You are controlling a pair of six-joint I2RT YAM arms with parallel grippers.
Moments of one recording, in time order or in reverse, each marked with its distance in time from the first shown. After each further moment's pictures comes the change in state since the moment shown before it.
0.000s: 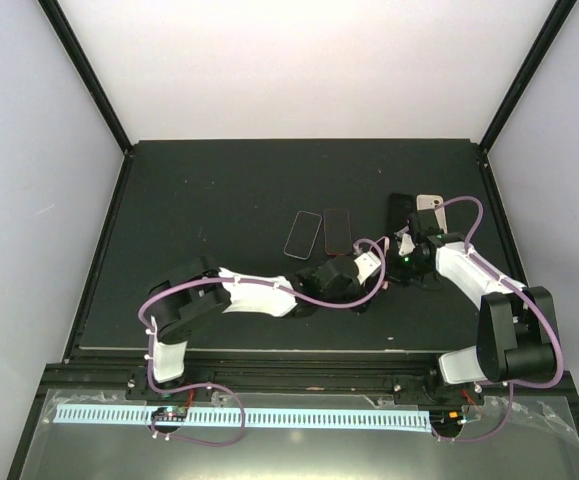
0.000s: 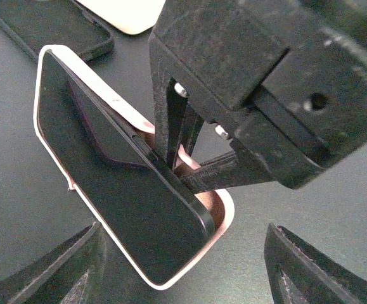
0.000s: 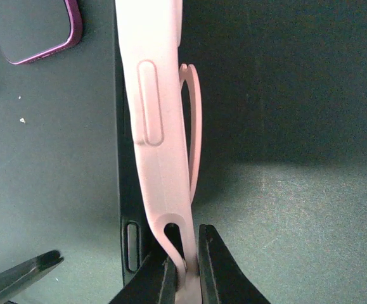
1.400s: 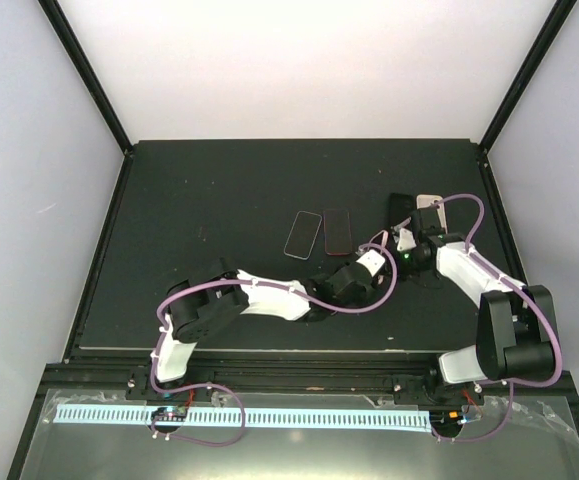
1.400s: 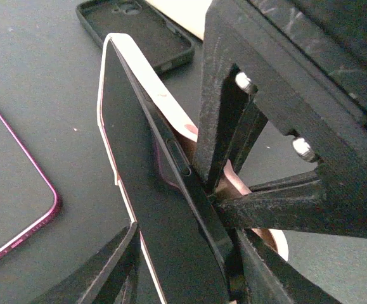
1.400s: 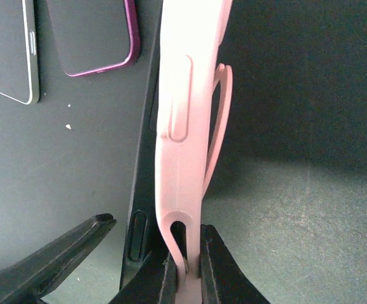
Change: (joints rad) left arm -0.028 0.113 0.090 -0.021 -0.308 -0.006; right arm -0.010 0.006 -0.014 0.082 -0.092 -0.049
